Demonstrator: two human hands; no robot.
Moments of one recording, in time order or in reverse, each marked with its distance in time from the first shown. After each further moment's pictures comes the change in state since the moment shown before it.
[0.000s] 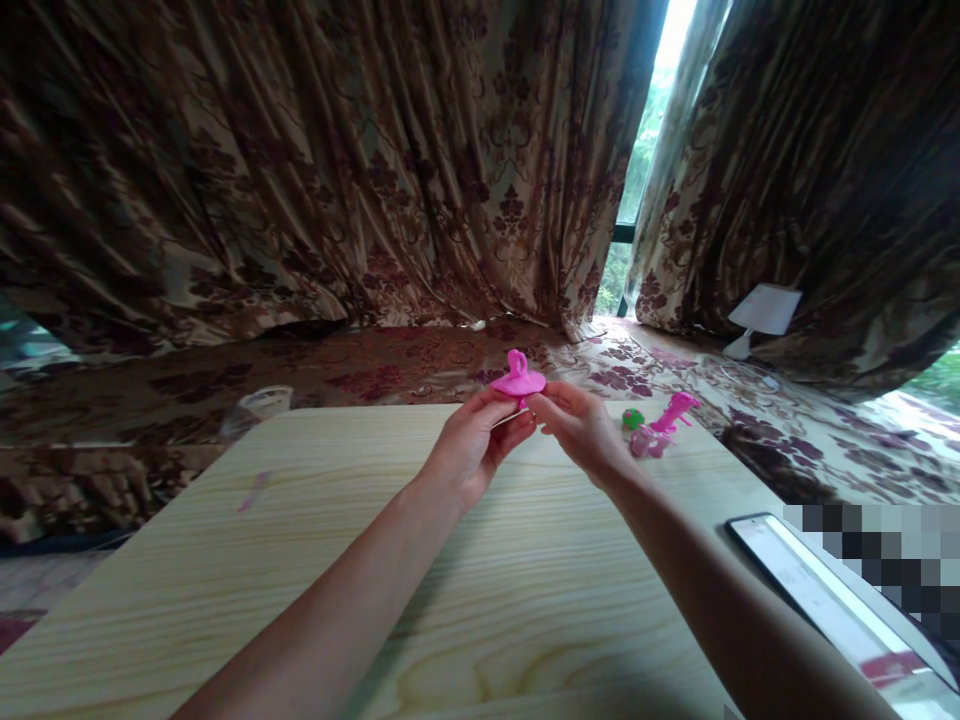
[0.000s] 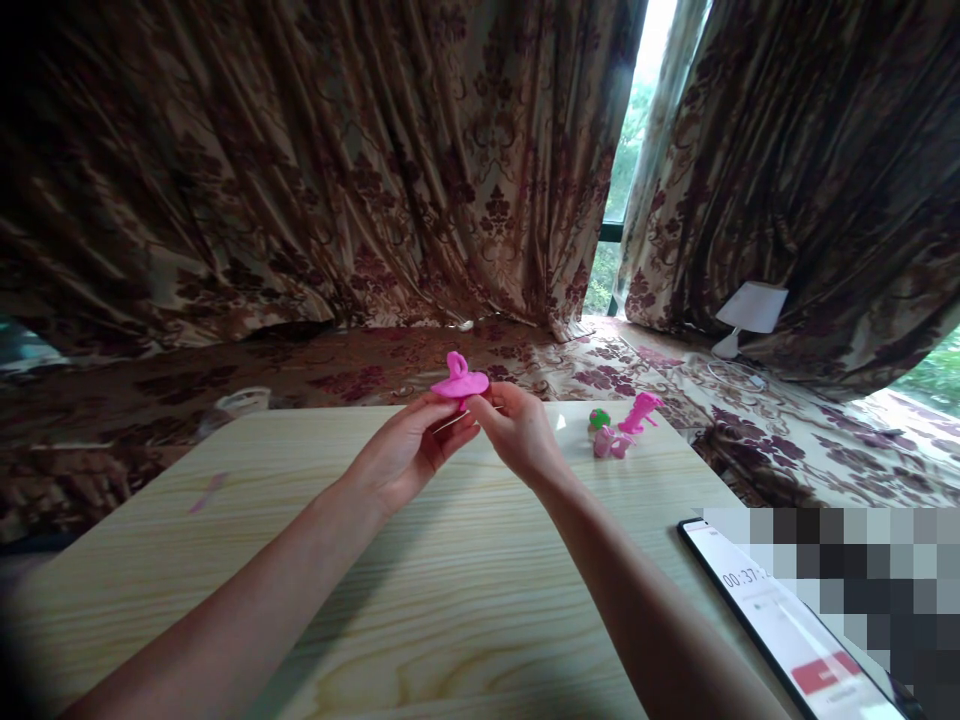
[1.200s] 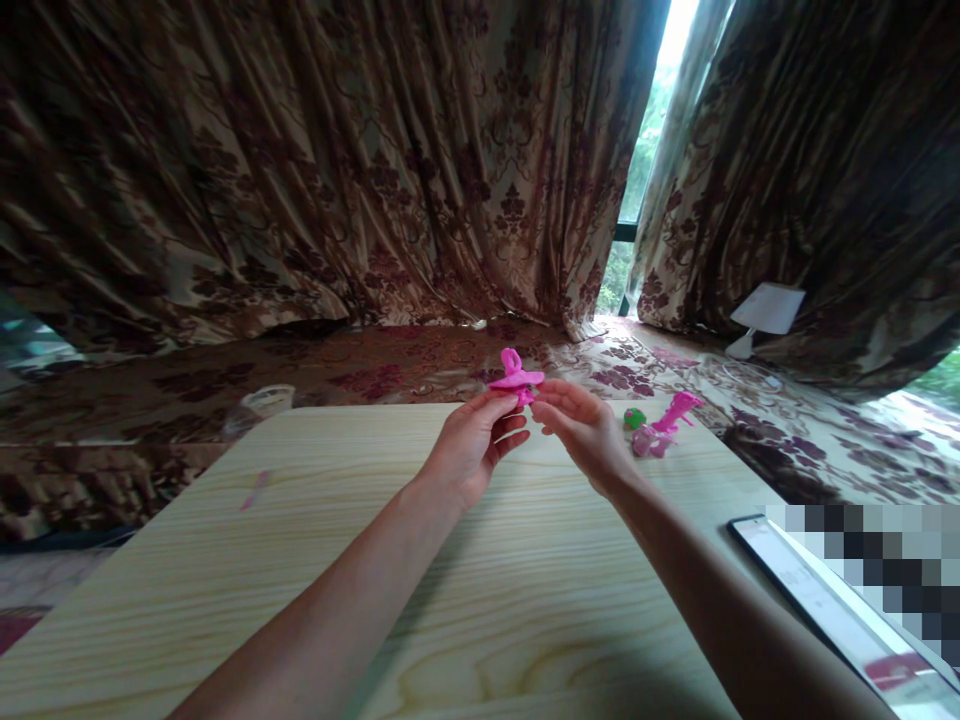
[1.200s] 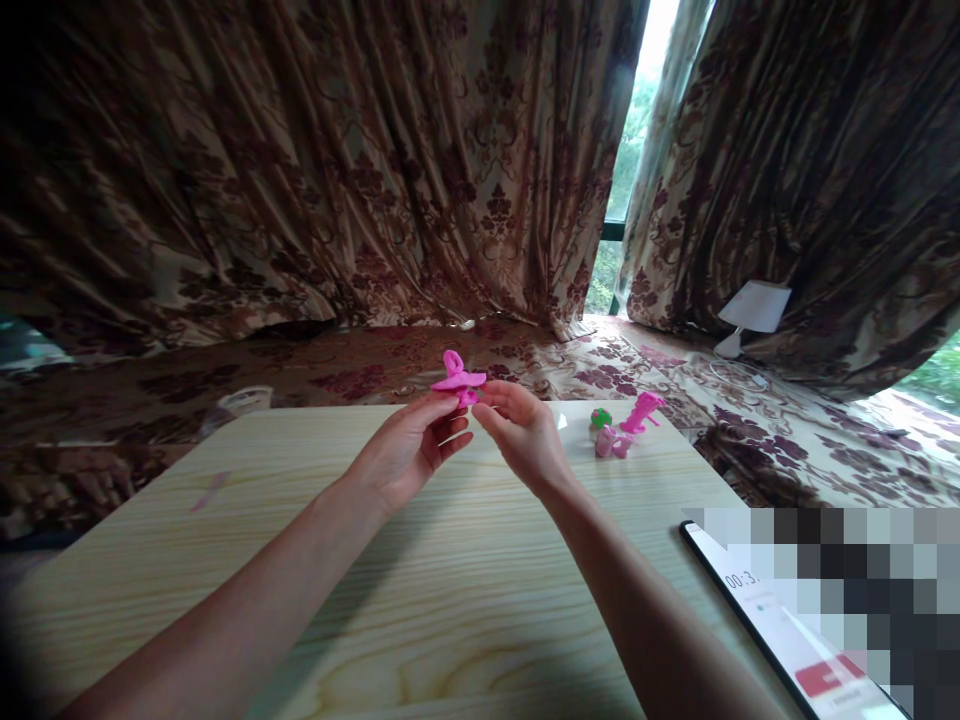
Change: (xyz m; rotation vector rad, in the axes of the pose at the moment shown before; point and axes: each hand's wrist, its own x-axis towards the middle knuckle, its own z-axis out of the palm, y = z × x) left_hand 0.000 0.001 -0.003 0.087 0.035 -0.004; right_hand -0.006 0.008 -0.002 0.117 0.026 -0.011
